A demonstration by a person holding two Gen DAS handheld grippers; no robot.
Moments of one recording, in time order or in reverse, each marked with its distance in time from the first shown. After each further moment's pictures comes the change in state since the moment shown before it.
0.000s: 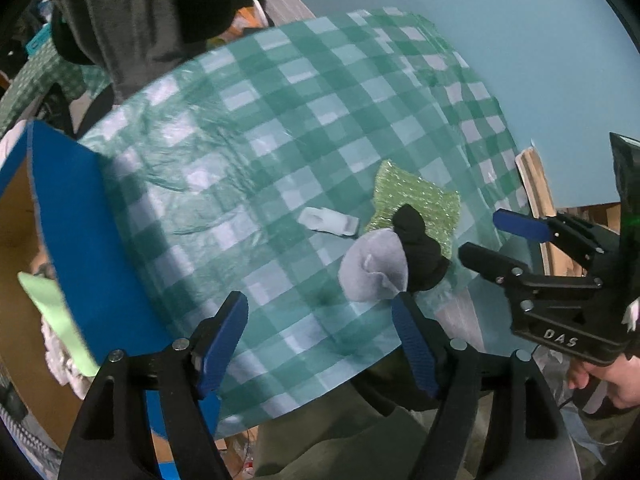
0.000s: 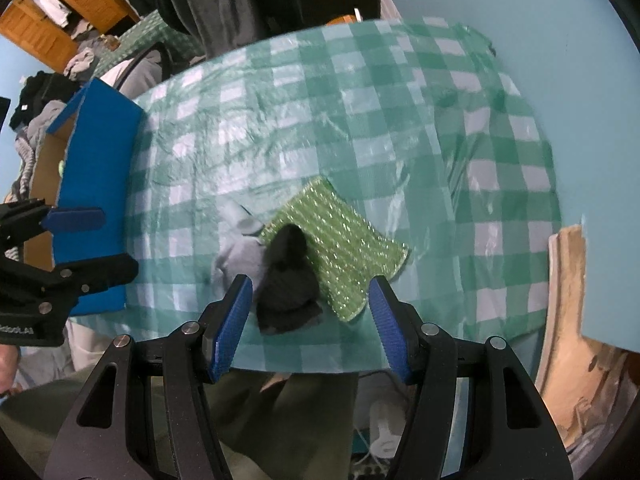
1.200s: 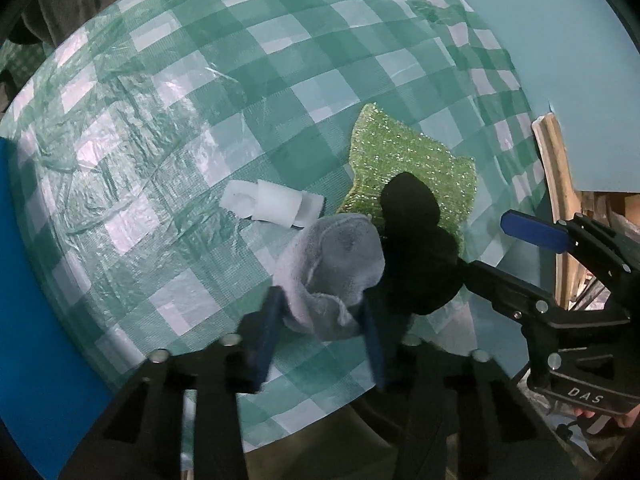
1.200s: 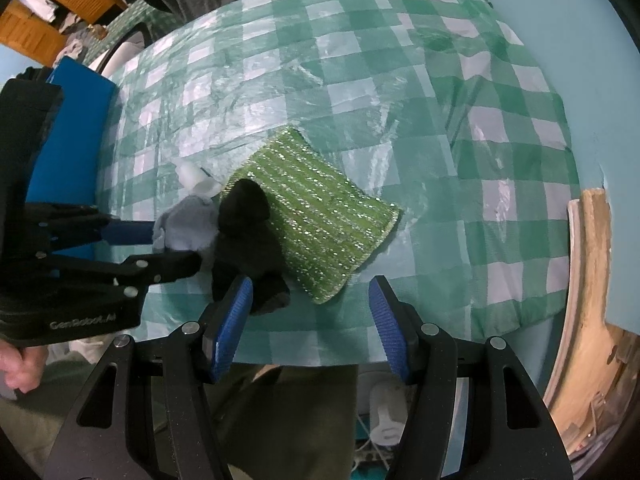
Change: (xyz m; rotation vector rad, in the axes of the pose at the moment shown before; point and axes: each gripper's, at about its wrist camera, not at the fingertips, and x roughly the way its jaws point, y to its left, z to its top) left arm 0.094 -0.030 0.014 0.015 0.113 -0.080; right arm 0.032 -0.019 -0.015 0.019 0.071 -0.001
